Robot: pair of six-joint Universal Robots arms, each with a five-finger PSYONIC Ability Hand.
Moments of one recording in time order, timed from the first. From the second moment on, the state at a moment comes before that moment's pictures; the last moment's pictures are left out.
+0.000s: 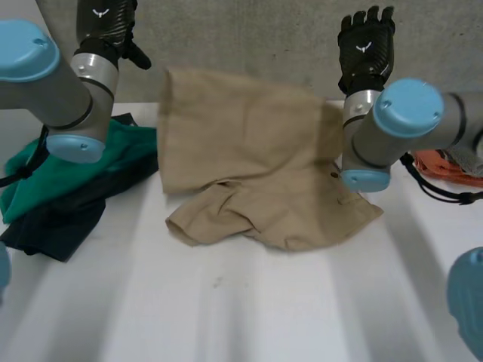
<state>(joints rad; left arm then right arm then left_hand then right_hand) 4.39 -2.37 -0.63 3.39 -1.55 3.26 2.03 -0.66 0.72 -0.49 1.80 2.53 0.21 0.28 0.29 0.28 0.11 0.26 0.27 0.30 0.30 0.11</state>
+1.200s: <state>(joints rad) 4.17 -1.99 -1.56 3.36 -1.59 3.57 1.78 -1.07 1.63 -0.26 1.27 2.35 1.12 1.19 1.17 1.20 1.01 1.09 1.17 1.18 1.19 1.00</state>
